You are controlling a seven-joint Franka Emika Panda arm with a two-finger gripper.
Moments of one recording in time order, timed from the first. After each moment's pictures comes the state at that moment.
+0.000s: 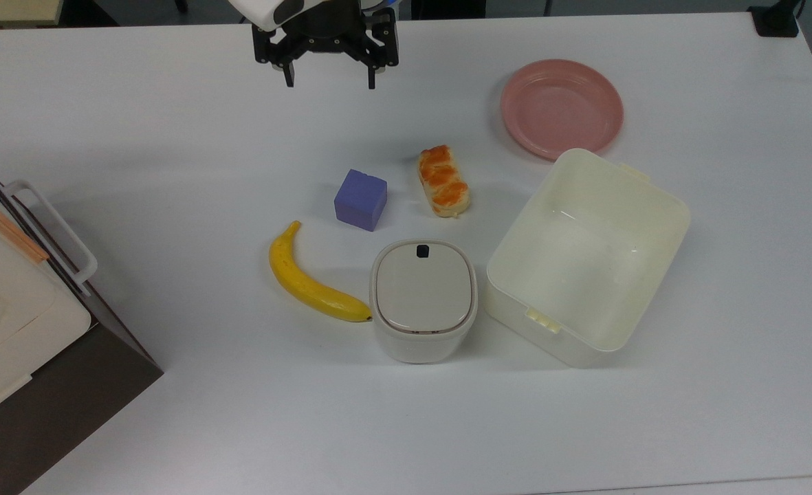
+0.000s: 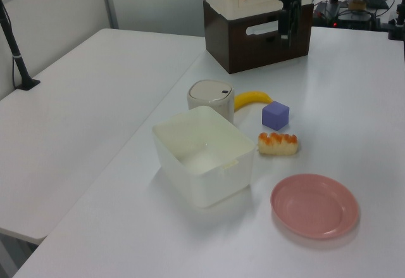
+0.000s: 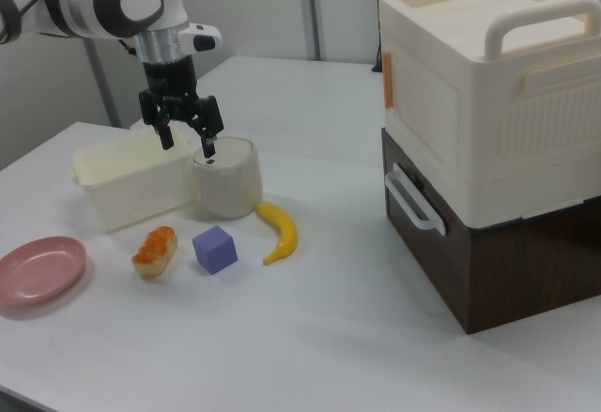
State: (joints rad) arm 0.05 0.13 -0.02 -1.56 -0.03 1.64 0.03
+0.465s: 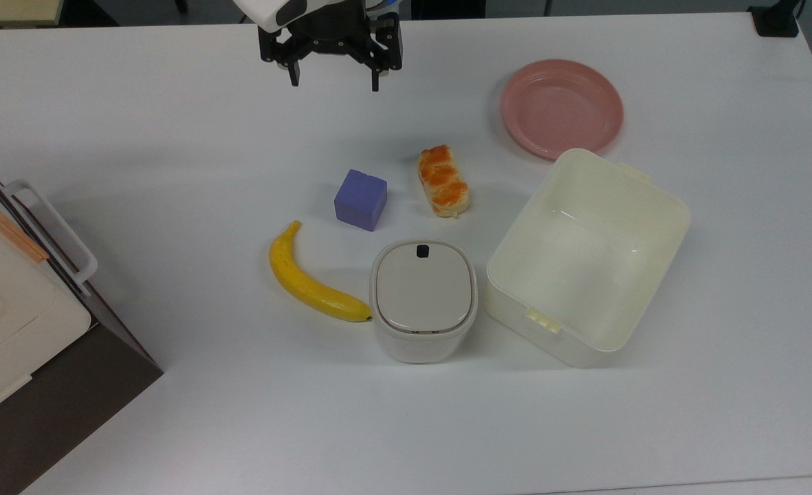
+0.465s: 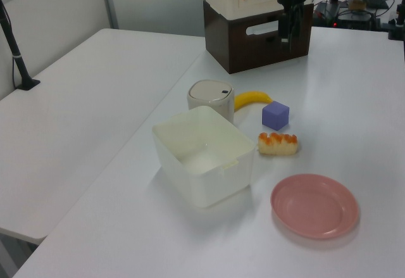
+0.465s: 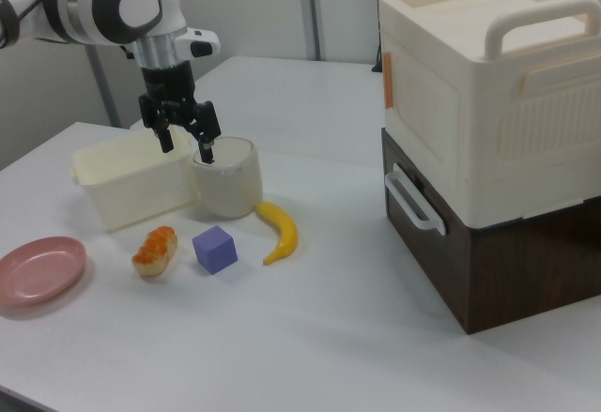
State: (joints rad) arm 0.03 0.12 0.00 -1.60 -0.03 1.67 0.09
